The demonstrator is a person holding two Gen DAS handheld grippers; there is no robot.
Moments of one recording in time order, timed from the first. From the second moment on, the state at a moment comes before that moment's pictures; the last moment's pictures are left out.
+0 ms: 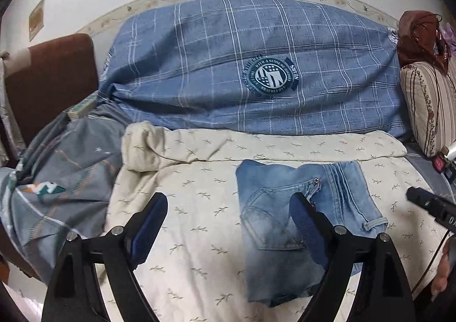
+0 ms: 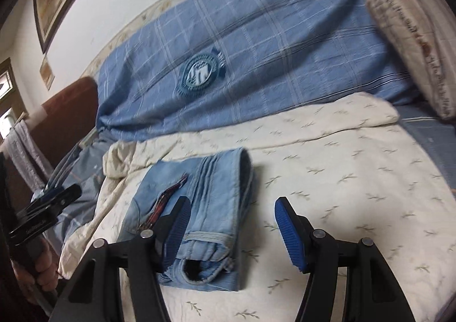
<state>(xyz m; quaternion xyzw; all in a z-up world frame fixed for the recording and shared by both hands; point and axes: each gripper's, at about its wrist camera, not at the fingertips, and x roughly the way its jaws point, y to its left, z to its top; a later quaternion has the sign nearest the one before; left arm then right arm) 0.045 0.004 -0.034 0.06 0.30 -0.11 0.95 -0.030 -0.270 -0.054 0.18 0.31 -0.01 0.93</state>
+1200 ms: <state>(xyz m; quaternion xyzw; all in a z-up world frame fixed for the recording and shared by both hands) 0.059 0.050 -0.043 0.04 0.29 -0.01 0.95 -0.038 -0.310 -0.060 0.10 0.31 -0.16 0.93</state>
